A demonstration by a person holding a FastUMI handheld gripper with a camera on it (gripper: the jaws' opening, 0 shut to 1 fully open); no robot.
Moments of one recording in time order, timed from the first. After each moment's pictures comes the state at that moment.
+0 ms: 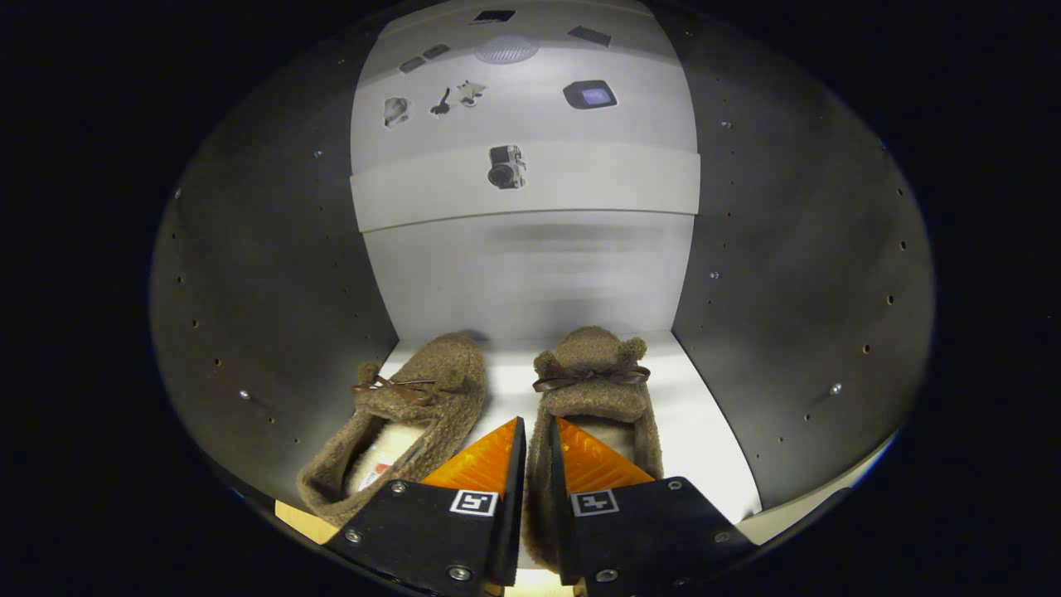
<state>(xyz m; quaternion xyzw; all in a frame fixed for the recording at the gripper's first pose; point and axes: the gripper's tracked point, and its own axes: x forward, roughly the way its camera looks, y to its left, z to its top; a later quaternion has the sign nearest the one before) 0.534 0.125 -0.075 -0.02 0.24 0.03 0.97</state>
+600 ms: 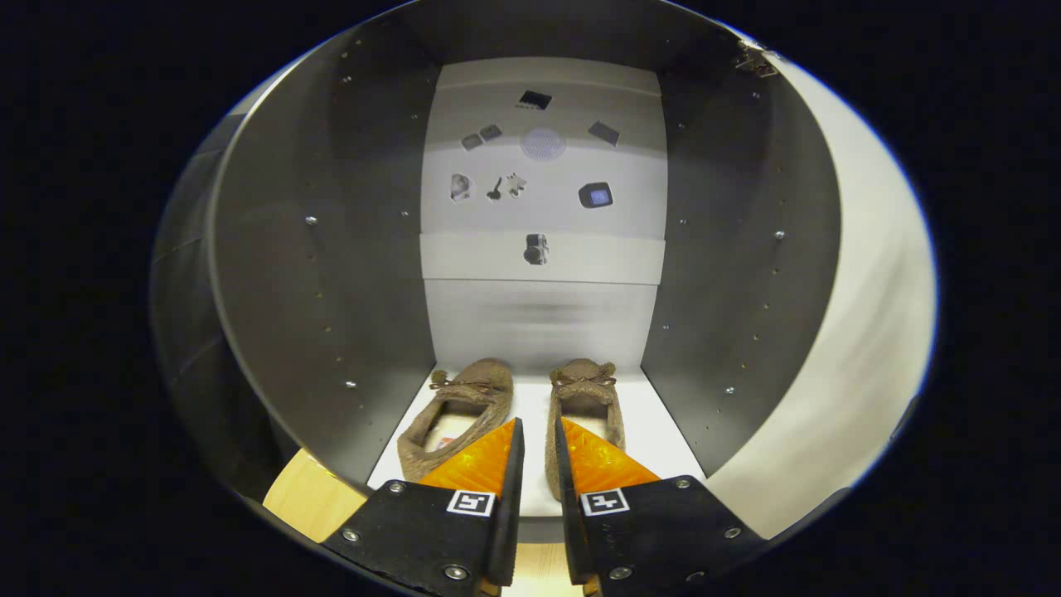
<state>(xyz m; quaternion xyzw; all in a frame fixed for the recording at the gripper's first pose) 0.427 0.138 -0.002 -0.05 0.15 0.02 0.99</state>
